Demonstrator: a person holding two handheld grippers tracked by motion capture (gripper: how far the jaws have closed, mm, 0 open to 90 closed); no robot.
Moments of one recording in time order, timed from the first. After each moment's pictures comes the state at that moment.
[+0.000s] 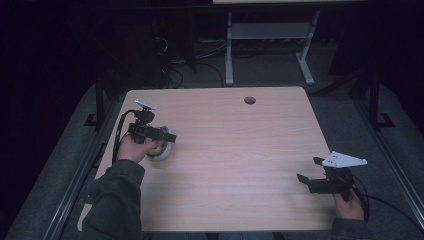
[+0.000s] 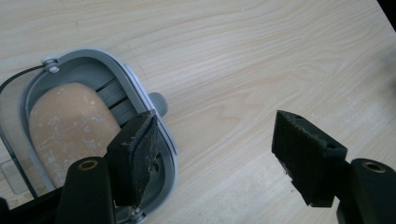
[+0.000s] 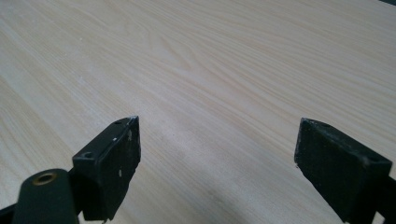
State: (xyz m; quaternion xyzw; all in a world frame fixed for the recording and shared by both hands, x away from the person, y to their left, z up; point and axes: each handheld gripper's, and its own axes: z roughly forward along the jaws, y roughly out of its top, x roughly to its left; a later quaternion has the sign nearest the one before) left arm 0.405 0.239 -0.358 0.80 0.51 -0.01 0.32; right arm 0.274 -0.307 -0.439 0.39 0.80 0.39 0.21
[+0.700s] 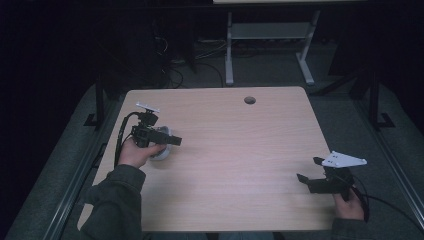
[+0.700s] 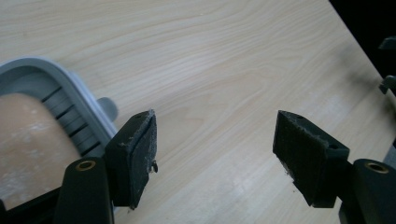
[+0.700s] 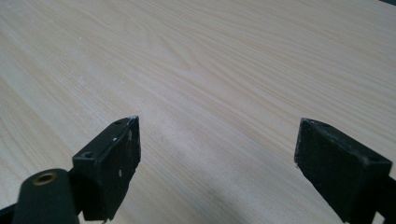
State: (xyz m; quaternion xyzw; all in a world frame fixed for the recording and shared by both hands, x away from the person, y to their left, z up) left arm 0.389 0.228 -0.353 0.80 0.48 -0.03 0.36; right arm 0.274 -0.307 -0.439 0.39 0.81 0.39 0.21
